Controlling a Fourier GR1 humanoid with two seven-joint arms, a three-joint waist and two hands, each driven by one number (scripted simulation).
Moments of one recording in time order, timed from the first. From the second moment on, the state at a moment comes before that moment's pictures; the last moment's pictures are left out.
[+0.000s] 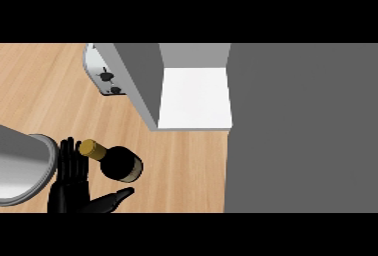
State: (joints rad) left arm 0.25 0.08 -0.14 -1.64 0.32 0.33 -0.35; right arm -0.05 -0.17 -0.01 -2.42 -0.28 0.12 0.56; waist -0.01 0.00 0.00
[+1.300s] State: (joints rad) left arm 0.12 0.02 -0.06 -1.29 0.34 0.21 -0.52; right arm -0.09 -0.17 -0.05 -2.41 -0.29 0.14 0.59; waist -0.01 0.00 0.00
